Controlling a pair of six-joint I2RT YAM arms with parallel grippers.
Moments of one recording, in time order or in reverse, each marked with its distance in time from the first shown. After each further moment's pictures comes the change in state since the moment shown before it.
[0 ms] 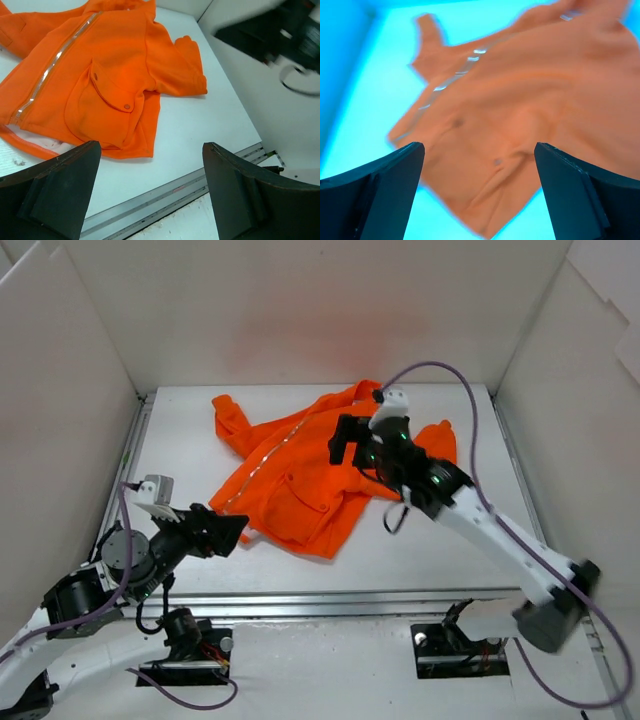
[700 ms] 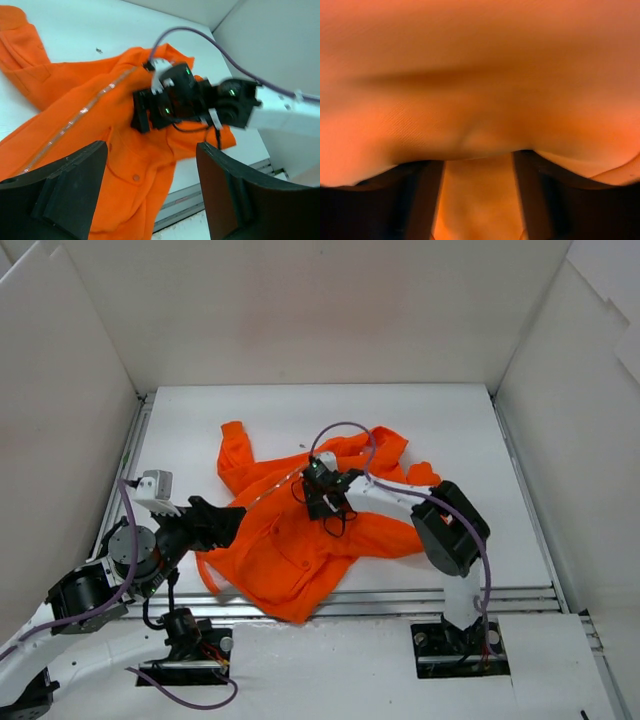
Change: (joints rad) left arm 0.000 0.026 0.015 0.003 -0.097 -0.039; right arm 0.151 0.484 -0.140 -0.032 -0.079 0.006
